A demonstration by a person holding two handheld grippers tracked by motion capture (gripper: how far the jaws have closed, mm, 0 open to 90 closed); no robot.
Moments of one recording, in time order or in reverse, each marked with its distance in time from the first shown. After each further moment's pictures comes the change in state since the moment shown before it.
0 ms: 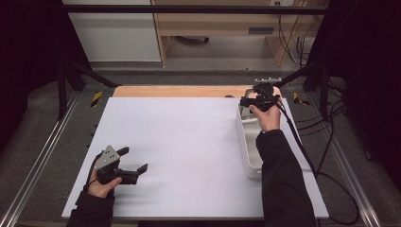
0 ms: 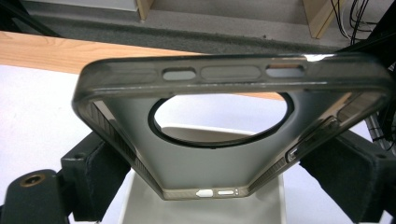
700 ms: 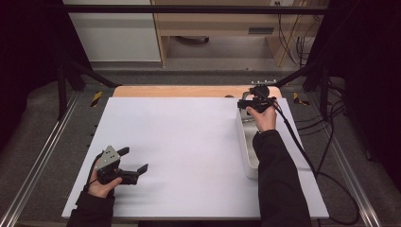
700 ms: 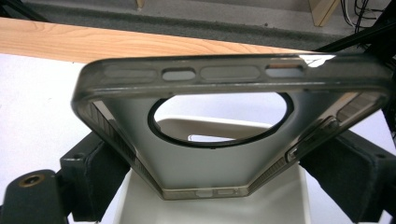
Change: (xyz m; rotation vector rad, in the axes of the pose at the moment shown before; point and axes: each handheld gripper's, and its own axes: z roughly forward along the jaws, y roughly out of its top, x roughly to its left) left arm 0.000 0.000 0.001 0.003 -0.001 0.004; right arm 0.005 -0.006 0.018 0.044 -0.006 0.005
